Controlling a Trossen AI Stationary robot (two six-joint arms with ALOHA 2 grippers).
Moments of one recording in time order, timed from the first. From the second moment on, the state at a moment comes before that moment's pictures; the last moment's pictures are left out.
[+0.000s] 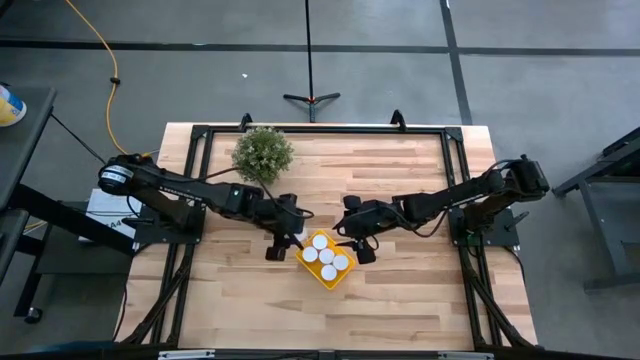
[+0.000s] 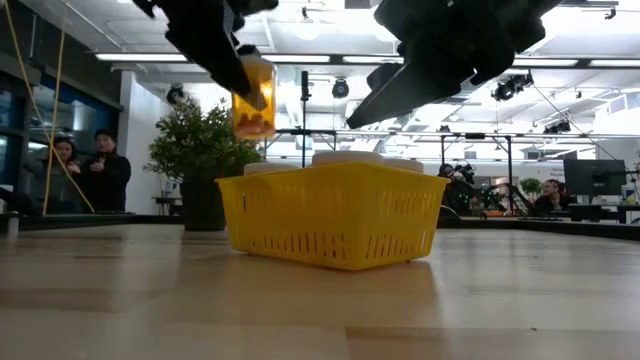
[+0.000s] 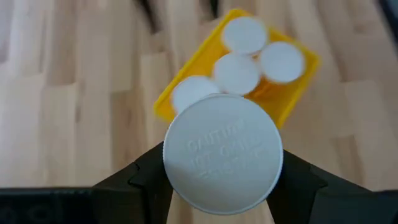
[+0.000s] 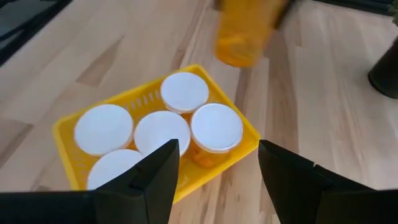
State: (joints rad) left arm -0.16 1.44 1.07 -0.53 -0.01 -0.01; right arm 0.14 1.54 0.85 0.09 -0.02 -0.10
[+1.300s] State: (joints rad) left arm -0.28 1.53 1.07 -0.26 0.01 -0.05; right arm -0.05 1.26 0.55 0.26 -0.01 -0.10
